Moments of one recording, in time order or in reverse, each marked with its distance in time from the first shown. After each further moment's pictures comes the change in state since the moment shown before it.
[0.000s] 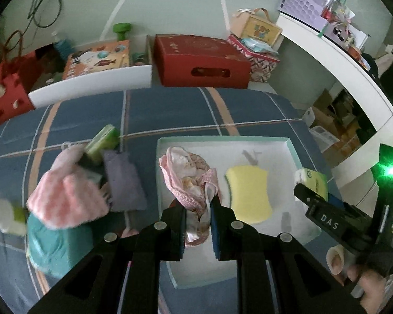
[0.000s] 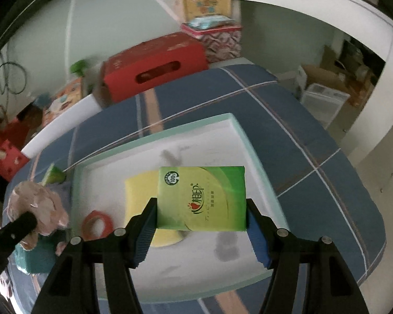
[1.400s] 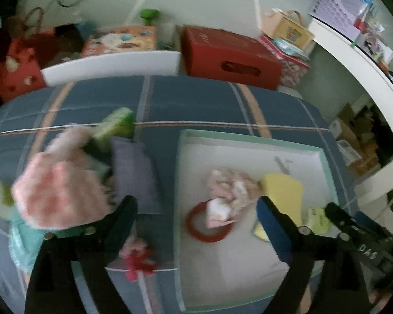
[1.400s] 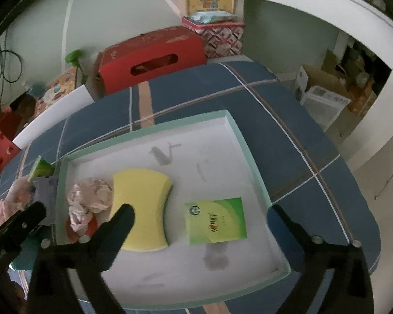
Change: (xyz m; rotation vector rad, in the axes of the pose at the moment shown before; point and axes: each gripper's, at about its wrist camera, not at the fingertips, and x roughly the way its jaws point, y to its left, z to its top) left arm 0.032 0.028 -0.012 -0.132 -0.016 0.106; right arm 0.012 0.003 0.001 -0.067 0.014 -0.031
